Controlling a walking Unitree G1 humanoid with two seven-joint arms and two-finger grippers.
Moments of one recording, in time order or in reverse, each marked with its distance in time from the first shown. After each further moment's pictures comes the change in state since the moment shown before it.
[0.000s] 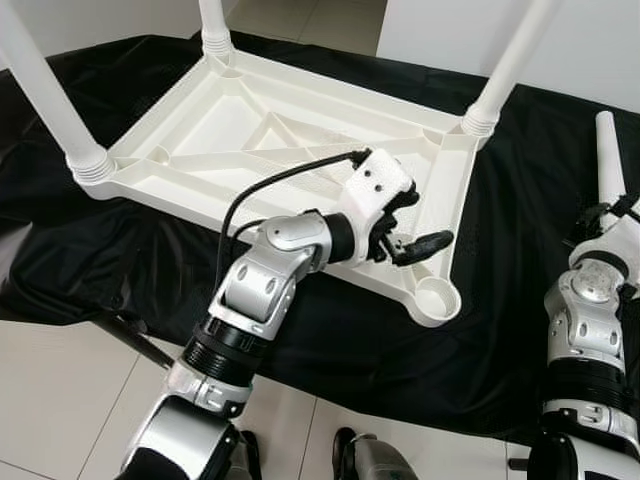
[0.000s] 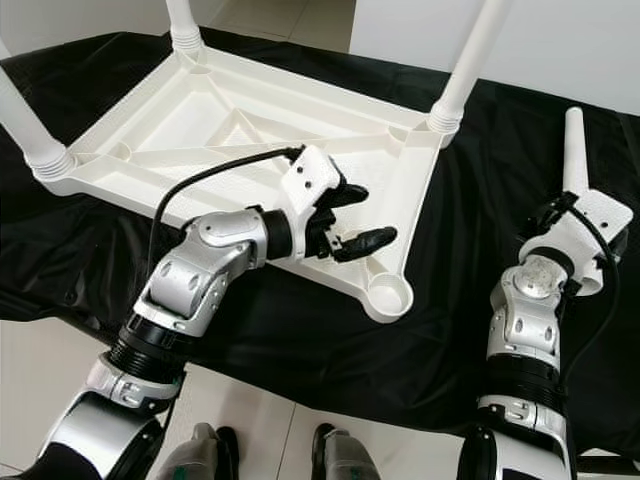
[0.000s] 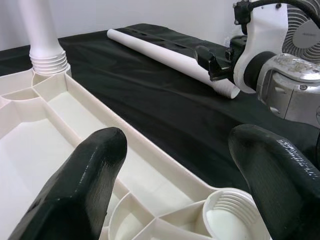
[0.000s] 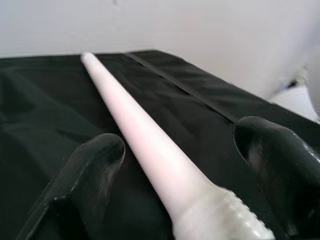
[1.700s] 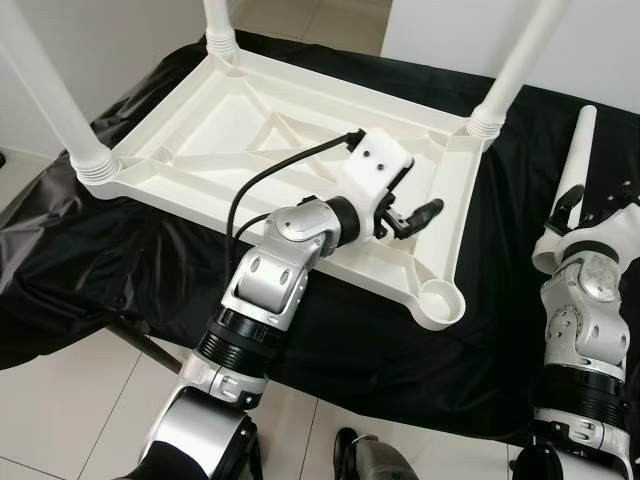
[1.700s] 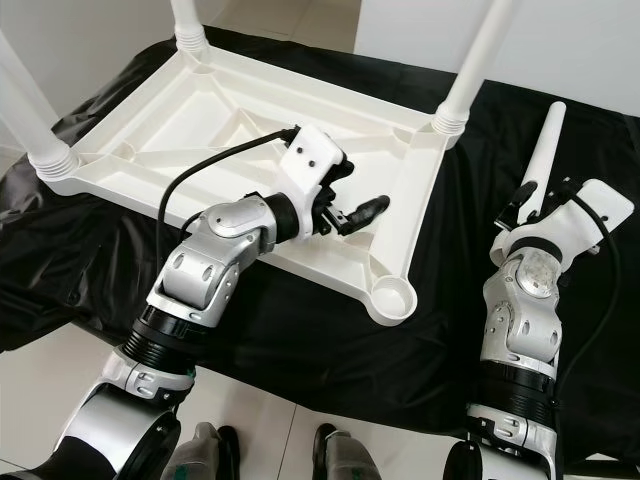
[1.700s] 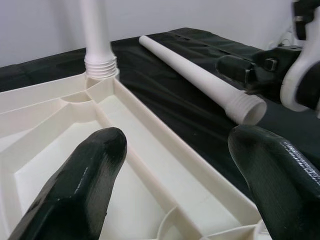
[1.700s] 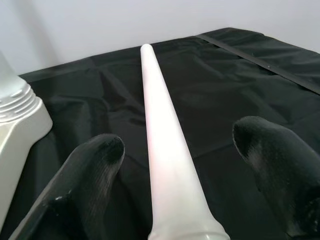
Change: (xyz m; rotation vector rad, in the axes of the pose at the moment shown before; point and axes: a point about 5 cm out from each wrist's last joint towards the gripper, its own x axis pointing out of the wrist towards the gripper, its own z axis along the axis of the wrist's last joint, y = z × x) left arm 0.007 0.015 0.007 0.014 -0.007 0.201; right arm -0.012 0.022 0.018 0.174 0.062 0.285
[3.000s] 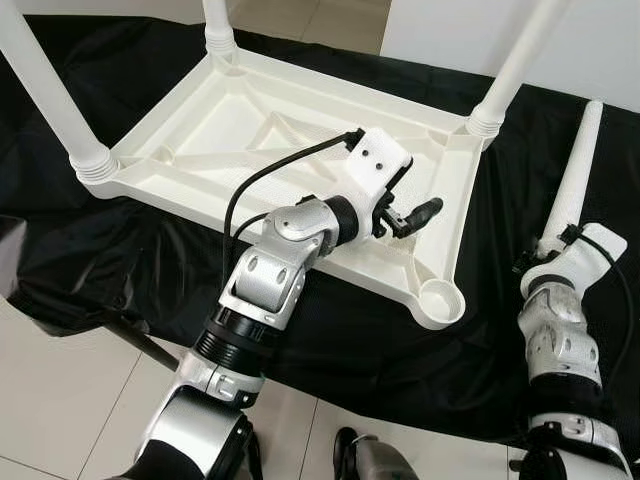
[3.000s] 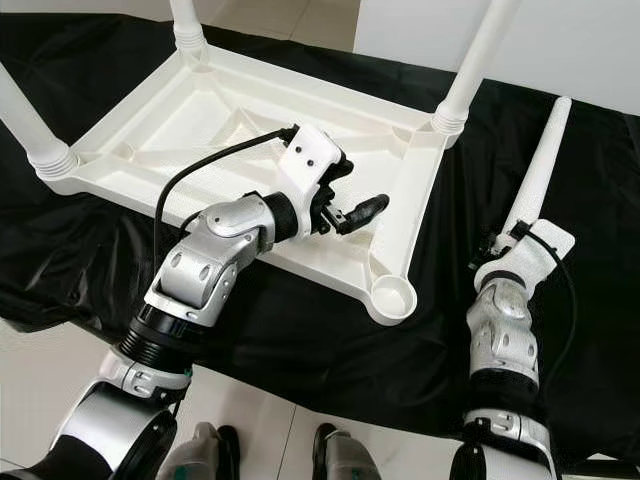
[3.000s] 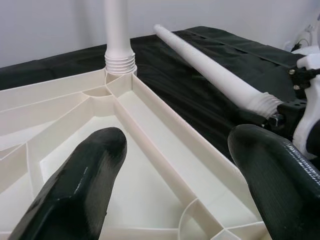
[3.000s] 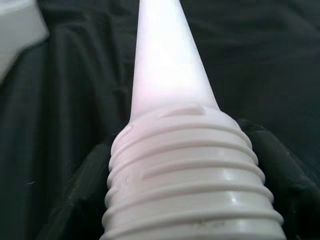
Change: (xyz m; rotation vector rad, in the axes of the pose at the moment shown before) left arm -0.004 0.005 -0.003 0.004 0.008 0.031; right arm -0.016 -0.004 -0.060 -0.058 0.115 0.100
